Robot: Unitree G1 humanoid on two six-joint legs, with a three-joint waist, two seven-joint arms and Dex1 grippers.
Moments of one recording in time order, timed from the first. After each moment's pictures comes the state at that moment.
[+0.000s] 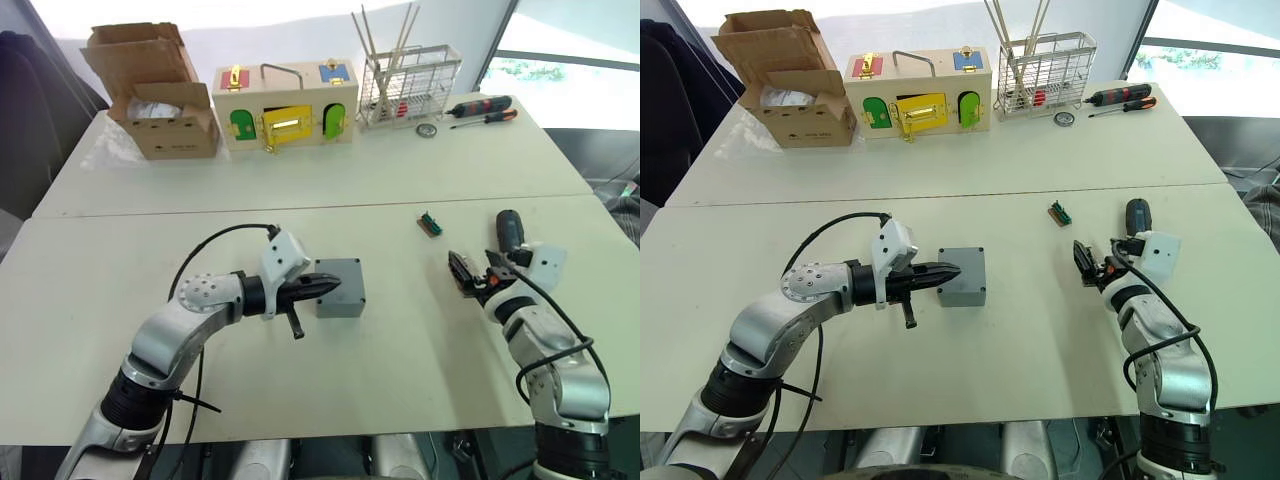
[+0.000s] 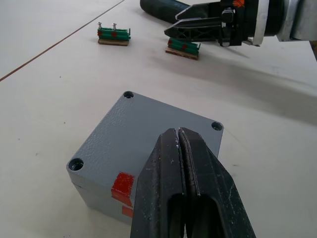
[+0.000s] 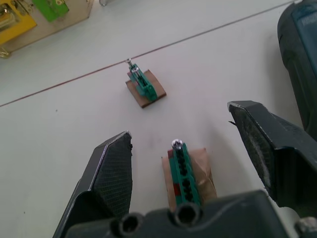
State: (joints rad) left arm -0.35 0.48 -0.22 -0.41 -0.42 0.69 -0.76; right arm -0.05 -0.35 -0.29 -0.31 0.30 0.57 0.22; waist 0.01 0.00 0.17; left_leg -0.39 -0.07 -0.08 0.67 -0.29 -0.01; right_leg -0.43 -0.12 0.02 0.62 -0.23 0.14
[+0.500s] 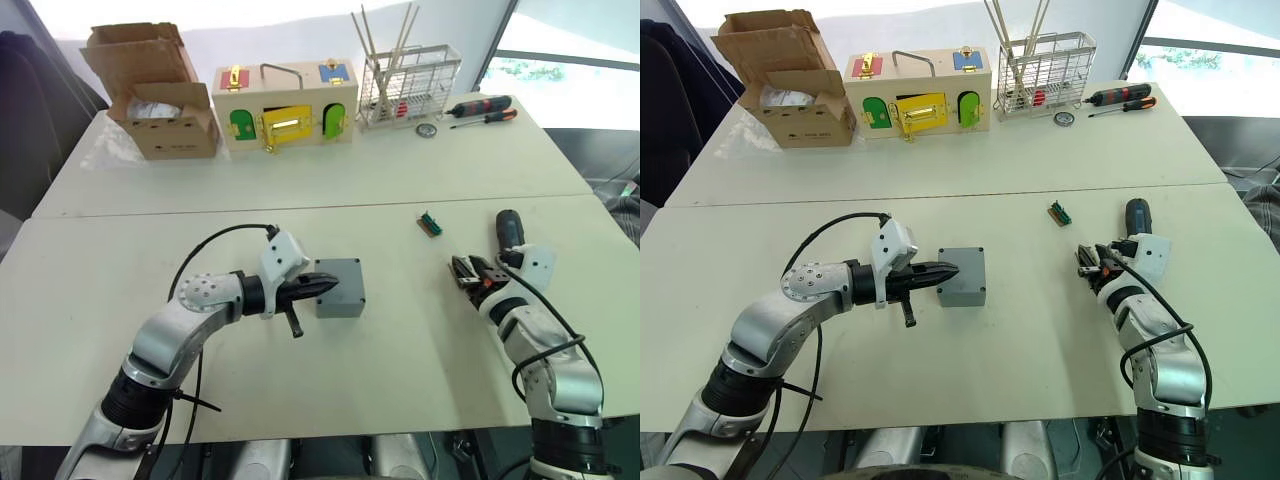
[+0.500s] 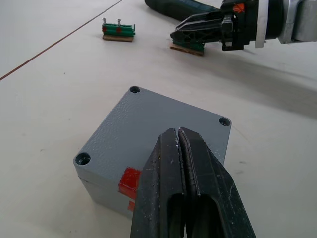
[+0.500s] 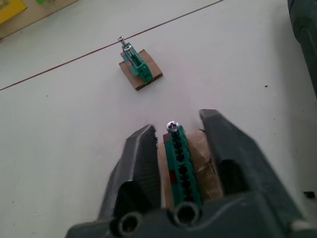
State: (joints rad) left arm -0.35 0.48 -0.22 -0.41 -0.40 0.68 -0.76; right arm -0.09 -0.35 -0.28 -0.24 0.30 0.57 0.23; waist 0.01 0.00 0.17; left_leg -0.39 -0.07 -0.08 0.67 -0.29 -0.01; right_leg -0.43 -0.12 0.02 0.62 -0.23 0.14
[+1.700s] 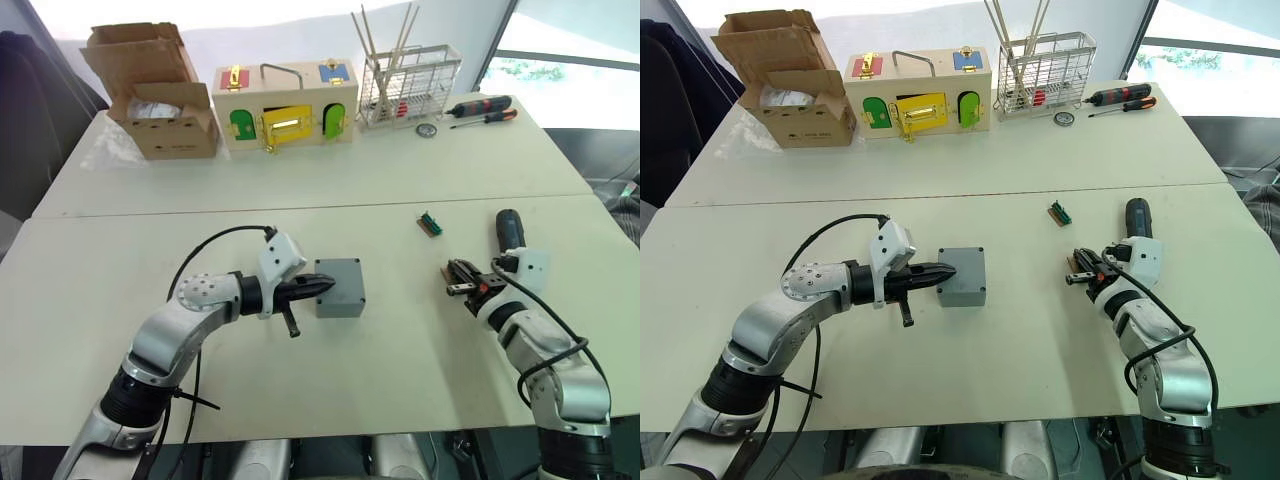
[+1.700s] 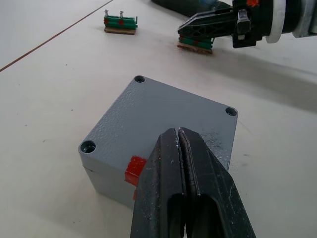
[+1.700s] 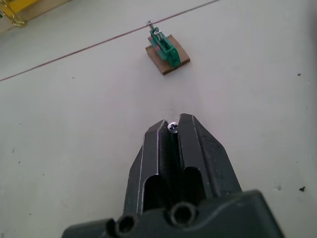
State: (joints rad) left arm -0.35 0.49 -0.22 -0.37 -0.39 0.66 -0.78; right arm -0.04 -0.38 -0.25 -0.30 0.33 0.60 0.28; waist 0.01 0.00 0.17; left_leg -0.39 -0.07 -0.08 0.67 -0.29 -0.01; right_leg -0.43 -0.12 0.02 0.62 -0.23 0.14
